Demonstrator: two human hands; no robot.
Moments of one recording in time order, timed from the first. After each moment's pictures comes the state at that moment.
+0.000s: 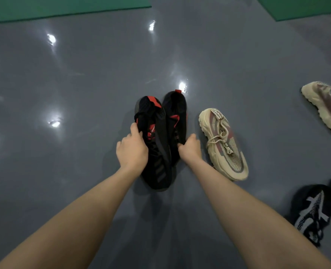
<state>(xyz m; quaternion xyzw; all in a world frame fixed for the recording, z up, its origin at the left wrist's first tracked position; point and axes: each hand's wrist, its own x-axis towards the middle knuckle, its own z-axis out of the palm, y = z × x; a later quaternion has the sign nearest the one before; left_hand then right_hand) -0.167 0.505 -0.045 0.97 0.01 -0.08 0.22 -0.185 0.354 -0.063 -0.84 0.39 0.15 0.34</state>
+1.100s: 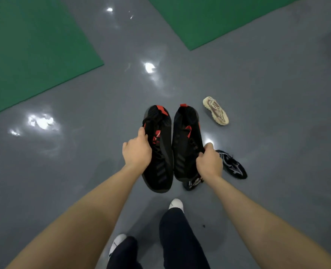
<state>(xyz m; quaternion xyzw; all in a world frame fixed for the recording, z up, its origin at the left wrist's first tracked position) -0.249 0.371 0.442 0.96 -0.12 -0.19 0.18 -0.360 0.218 0.452 -0.85 0.47 0.10 0.24</state>
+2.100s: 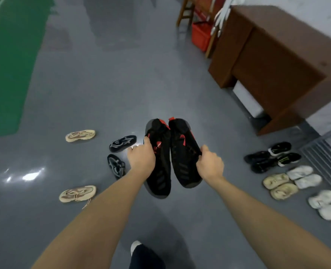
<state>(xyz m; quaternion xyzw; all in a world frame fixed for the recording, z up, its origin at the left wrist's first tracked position) -0.601 0.409 0.721 0.69 -0.71 -0.14 0.02 -0.786 0.460 0.726 -0.55 0.82 -0.05 0.13</state>
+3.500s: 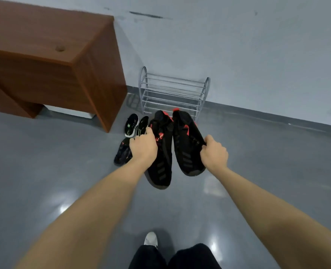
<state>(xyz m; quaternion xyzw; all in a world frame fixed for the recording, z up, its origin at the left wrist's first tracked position) -1.393 0.557 0.737 0.22 -0.97 -0.09 -0.05 -1.433 0.746 0.741 -0.02 0.99 -0.15 0.07</state>
